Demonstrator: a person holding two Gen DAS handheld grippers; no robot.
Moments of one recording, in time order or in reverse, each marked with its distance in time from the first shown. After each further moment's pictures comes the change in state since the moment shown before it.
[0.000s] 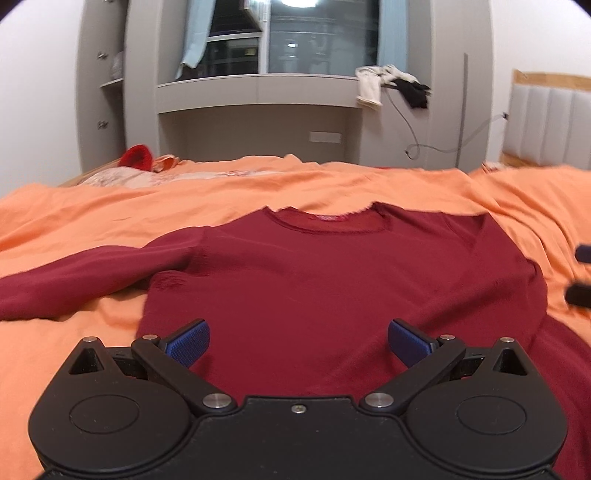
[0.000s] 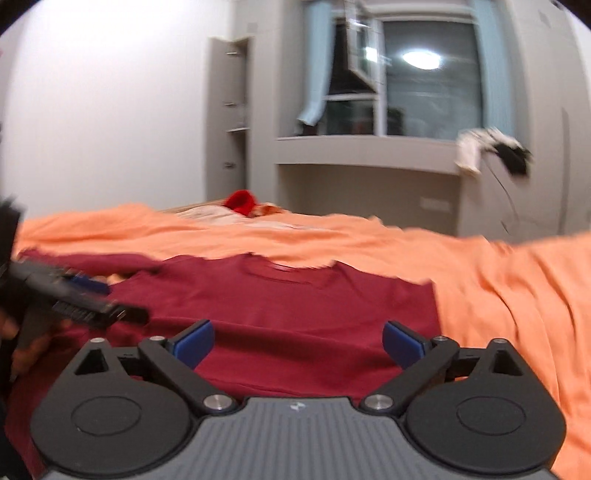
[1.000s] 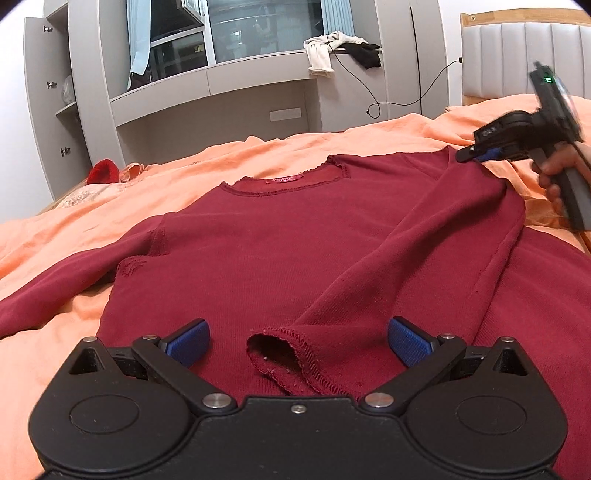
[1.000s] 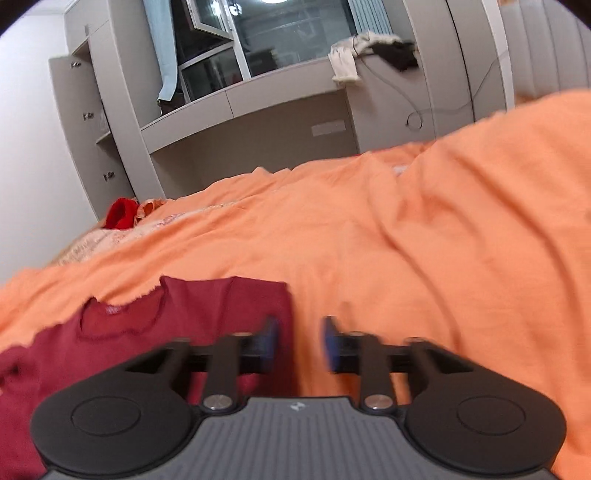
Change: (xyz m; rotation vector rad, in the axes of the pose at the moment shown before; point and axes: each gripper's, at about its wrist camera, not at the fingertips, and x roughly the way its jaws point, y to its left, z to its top) left arm 0.003 -0.025 -0.026 0.184 0.065 -0.035; right arm 0.106 -0.154 0.021 0.340 0.158 -0.219
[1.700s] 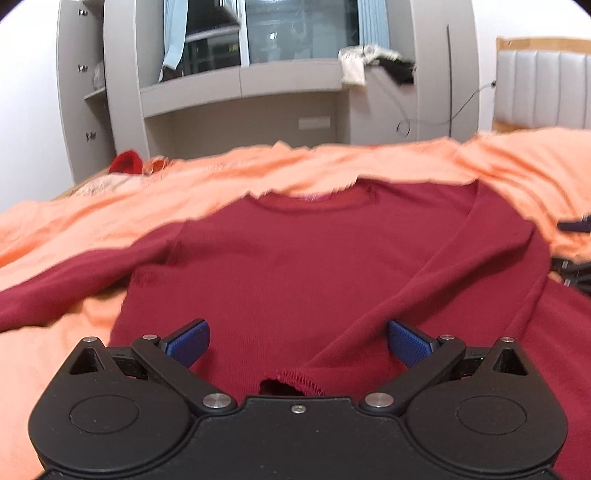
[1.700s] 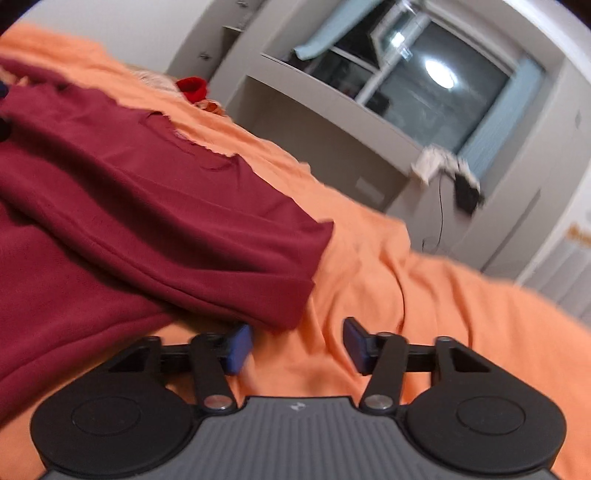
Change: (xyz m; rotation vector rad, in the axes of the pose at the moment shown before) left arm 0.011 0.006 0.017 -0.104 -0.010 0.059; right arm -0.061 0.068 -0.104 -0.845 -0.077 -0.203
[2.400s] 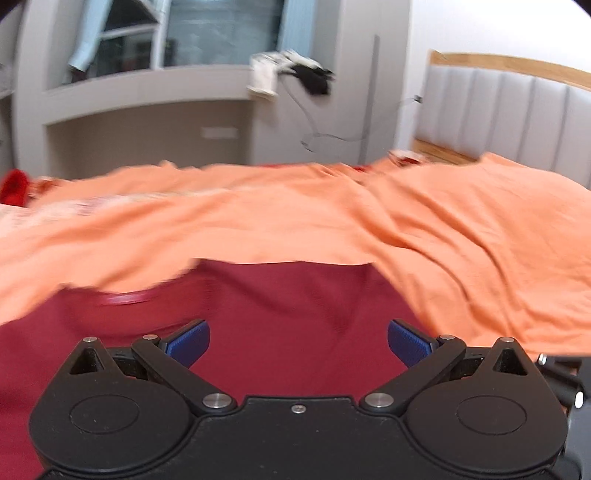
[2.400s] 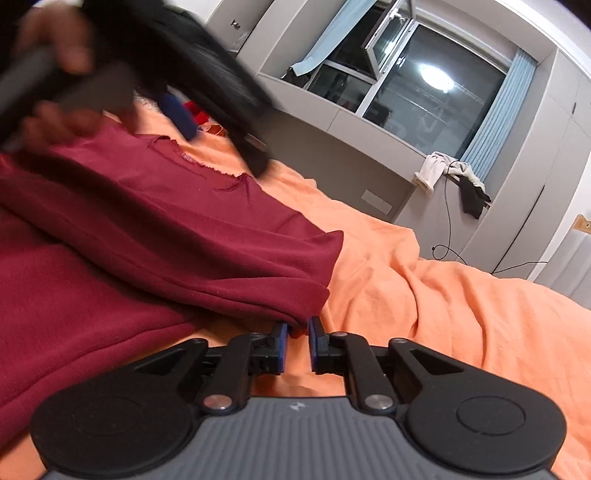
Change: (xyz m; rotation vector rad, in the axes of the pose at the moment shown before) left arm 0.103 -0.118 0.127 0.014 -0.018 -0.344; right arm -0.004 -0.005 -0.012 0.097 -0.047 0.049
